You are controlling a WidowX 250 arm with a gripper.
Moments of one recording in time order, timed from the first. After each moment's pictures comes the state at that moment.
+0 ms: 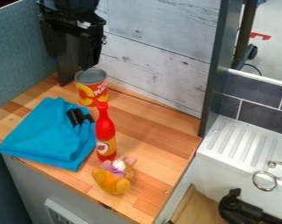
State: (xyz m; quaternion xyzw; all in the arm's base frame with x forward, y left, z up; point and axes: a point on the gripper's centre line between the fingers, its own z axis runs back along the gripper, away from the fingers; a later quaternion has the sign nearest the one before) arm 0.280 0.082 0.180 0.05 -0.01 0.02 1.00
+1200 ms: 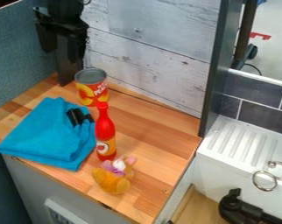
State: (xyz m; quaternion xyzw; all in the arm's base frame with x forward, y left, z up) arm 0.334 0.164 0.145 0.08 -0.02 0.05 1.00
